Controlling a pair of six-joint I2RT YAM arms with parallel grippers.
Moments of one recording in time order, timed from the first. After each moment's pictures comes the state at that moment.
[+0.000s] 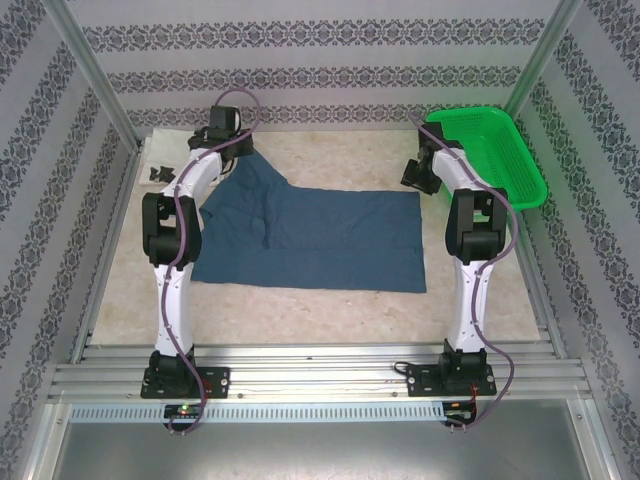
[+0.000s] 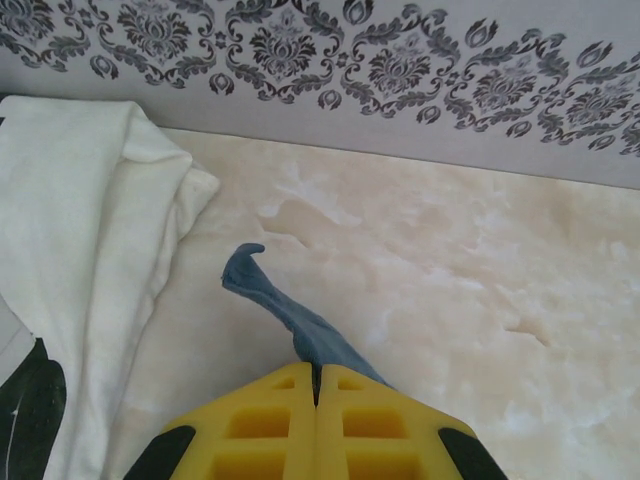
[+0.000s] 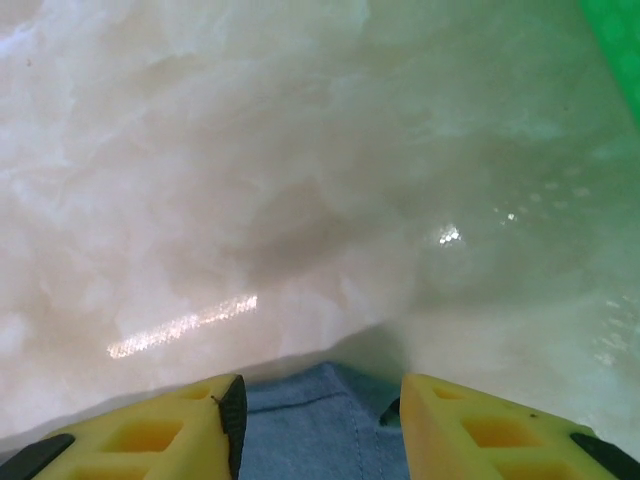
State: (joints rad) left arm -0.08 2.32 2.02 -0.38 0.01 -0.25; right arm 0.00 2.33 1.96 -0.83 -0.02 0.44
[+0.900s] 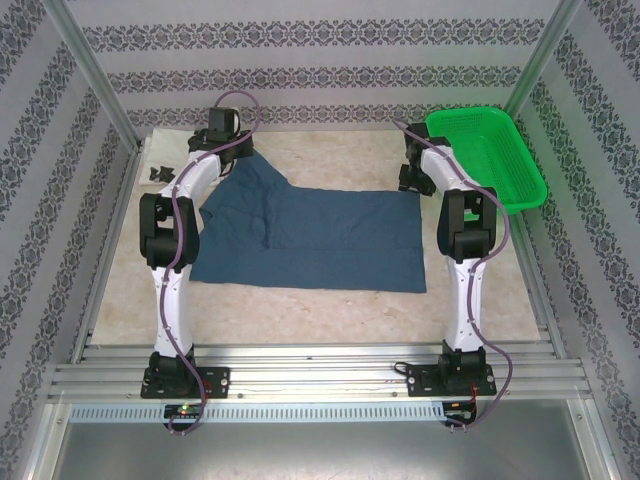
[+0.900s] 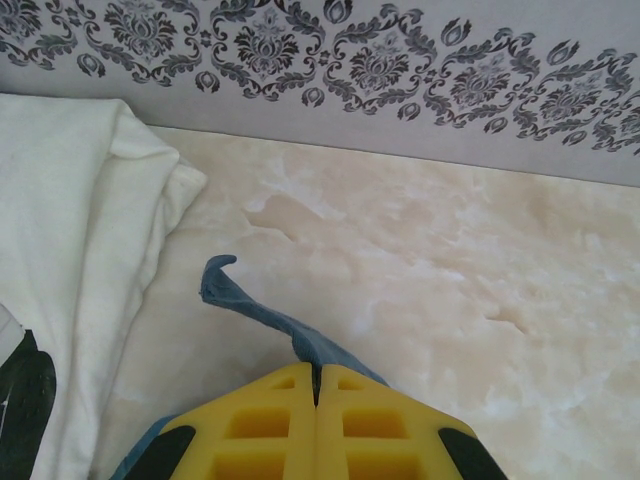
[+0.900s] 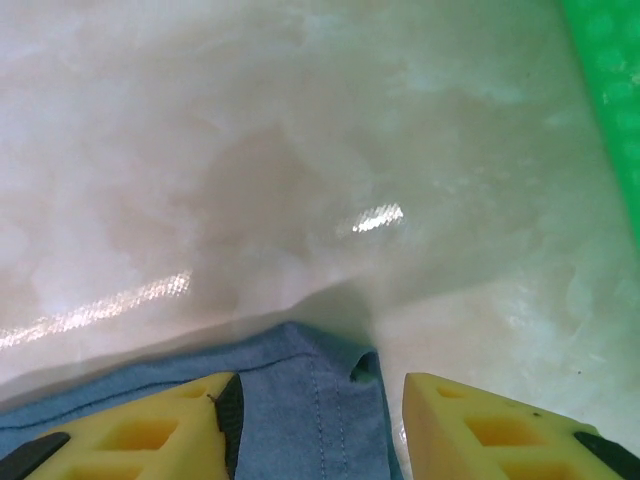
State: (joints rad) left arm -0.08 2.28 1.96 -0.33 0.03 -0.25; right arm 0.06 2.38 2.06 -0.97 0.16 0.38
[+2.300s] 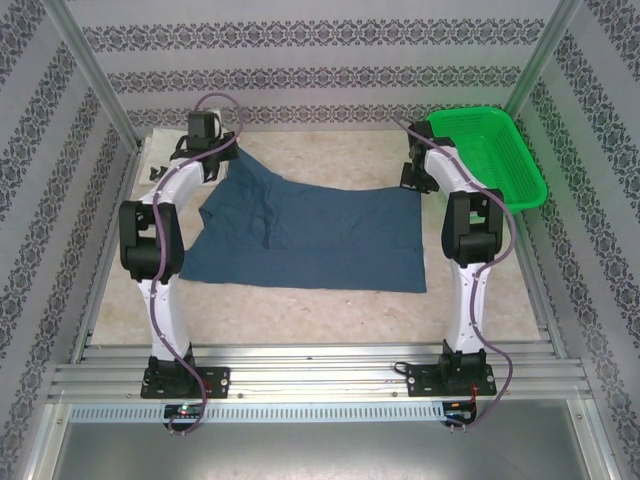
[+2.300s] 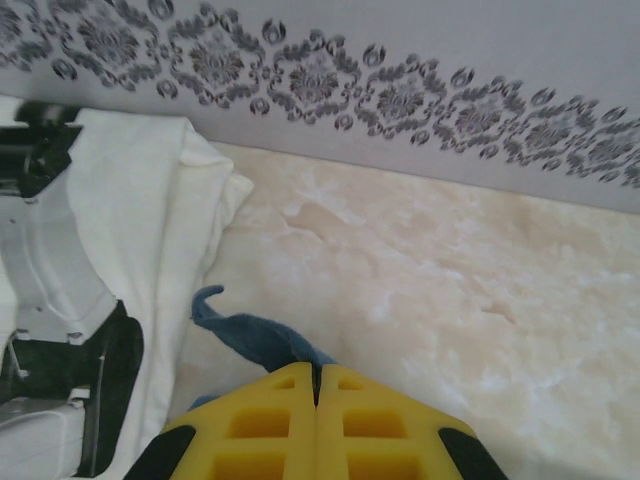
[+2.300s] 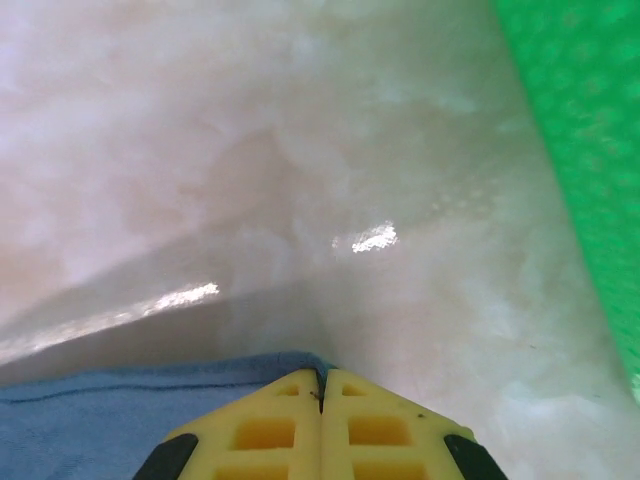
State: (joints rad) left arm -0.01 2.08 1.70 -0.20 0.10 -0.27; right arm 0.06 2.25 1.92 -0.89 0.17 0.36
